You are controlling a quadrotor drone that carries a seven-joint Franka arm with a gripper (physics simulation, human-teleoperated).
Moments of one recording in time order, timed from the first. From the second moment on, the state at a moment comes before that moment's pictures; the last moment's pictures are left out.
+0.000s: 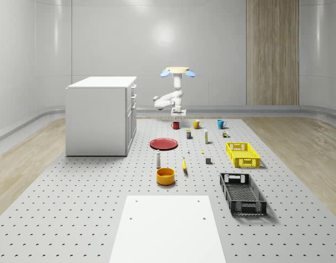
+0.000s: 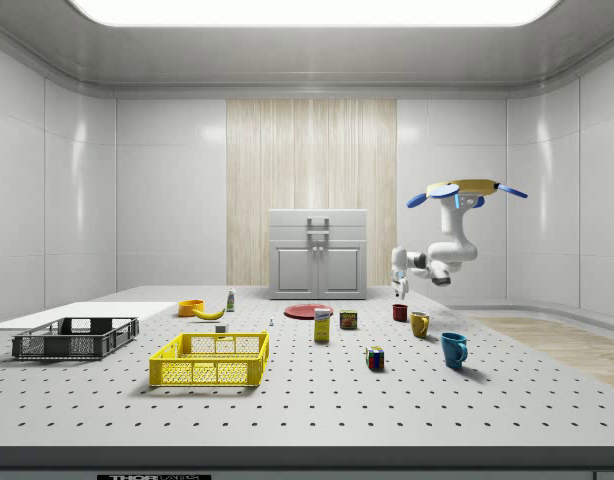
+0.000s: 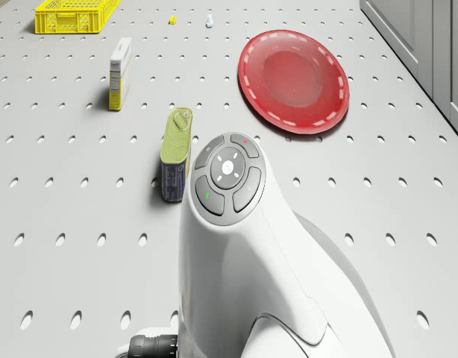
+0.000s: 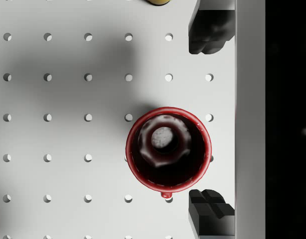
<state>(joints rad) -1.08 -1.18 1.30 -2.89 -1.93 1.26 1.61</state>
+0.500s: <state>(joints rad) -1.10 -1.23 1.31 -2.89 -1.91 1.30 1.62</state>
